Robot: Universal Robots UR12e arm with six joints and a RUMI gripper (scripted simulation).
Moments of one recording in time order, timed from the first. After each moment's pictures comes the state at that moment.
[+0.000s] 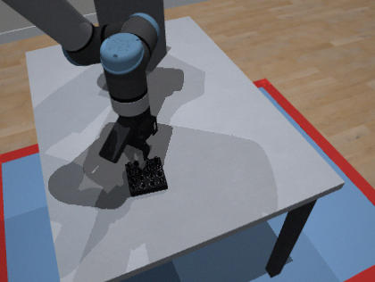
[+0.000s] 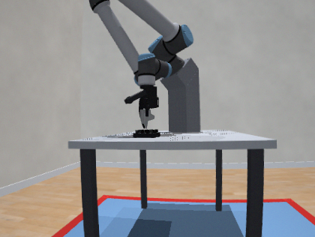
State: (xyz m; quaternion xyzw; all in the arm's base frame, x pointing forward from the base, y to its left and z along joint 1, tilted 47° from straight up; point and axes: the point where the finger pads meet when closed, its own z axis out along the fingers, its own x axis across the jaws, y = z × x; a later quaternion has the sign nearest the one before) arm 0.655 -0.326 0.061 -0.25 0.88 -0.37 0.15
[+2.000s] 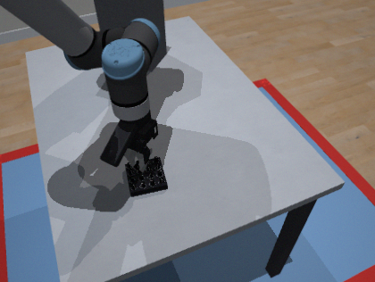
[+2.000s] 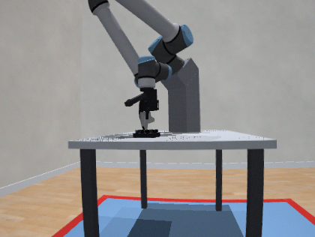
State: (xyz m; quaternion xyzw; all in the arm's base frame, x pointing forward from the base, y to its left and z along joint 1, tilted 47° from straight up) arm 0.661 -0.334 0.052 -0.25 0.88 -0.37 0.15
